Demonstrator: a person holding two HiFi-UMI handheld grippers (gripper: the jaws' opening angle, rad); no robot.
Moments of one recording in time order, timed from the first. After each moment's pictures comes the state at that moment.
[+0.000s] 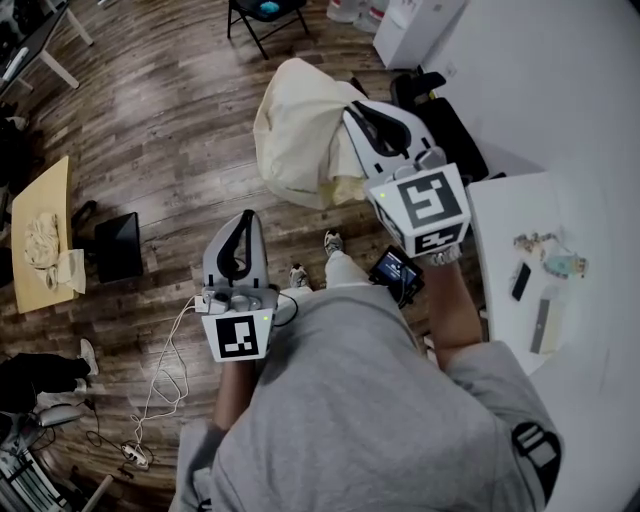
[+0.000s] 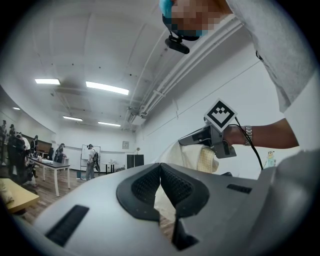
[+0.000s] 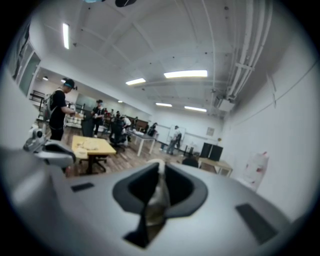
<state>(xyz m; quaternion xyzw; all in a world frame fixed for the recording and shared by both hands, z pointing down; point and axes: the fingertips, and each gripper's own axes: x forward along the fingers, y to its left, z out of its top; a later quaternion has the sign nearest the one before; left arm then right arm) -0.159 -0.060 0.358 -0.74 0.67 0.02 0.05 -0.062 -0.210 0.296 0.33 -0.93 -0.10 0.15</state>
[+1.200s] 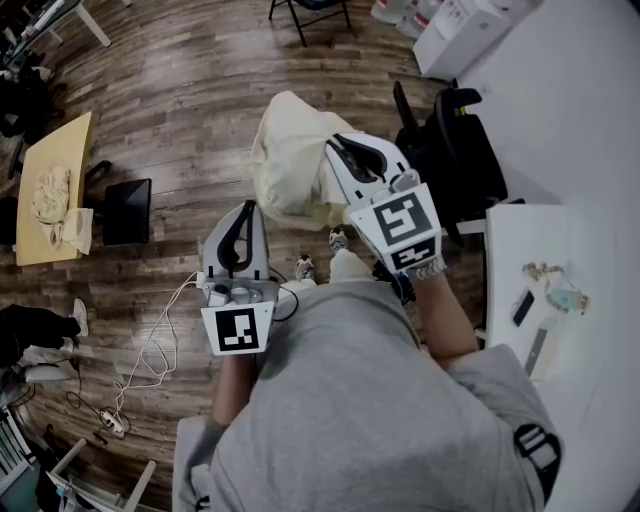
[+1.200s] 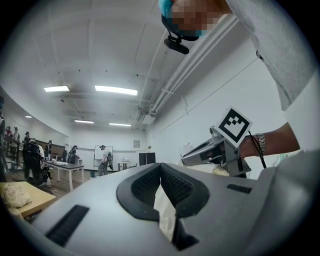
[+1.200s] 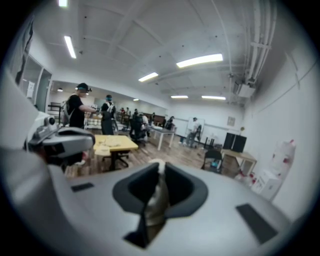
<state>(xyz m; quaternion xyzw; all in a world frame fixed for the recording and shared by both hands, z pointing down) -0.211 -0.042 0.362 -0.69 0.72 0.01 0.05 -0.145 -0.164 0.369 0.23 -0.95 -0.06 0.19</state>
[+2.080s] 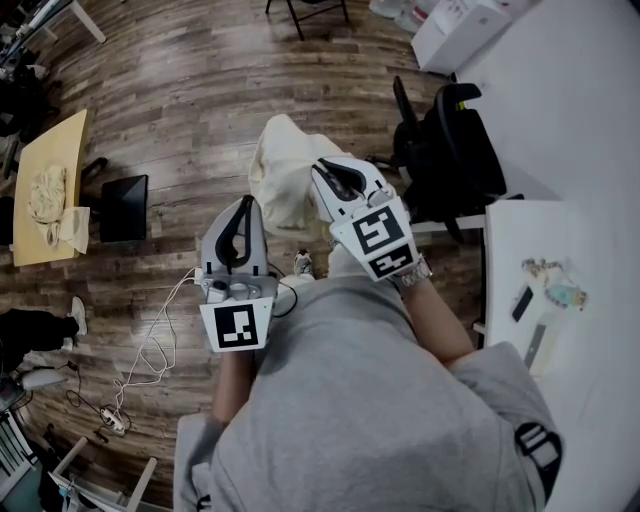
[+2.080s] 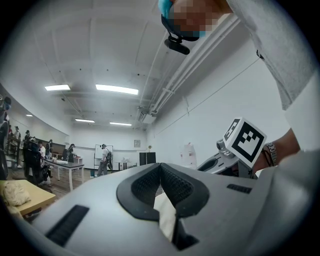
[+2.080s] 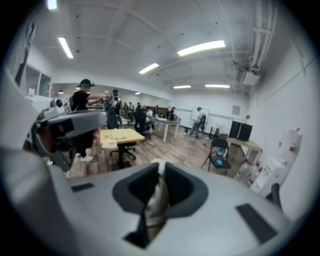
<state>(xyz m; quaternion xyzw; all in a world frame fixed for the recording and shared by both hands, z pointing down) -0.217 -0.047 0.366 -0.69 0.72 0.01 0.05 -0.153 -0.137 0.432 0.20 -0.95 -0.02 0.24</state>
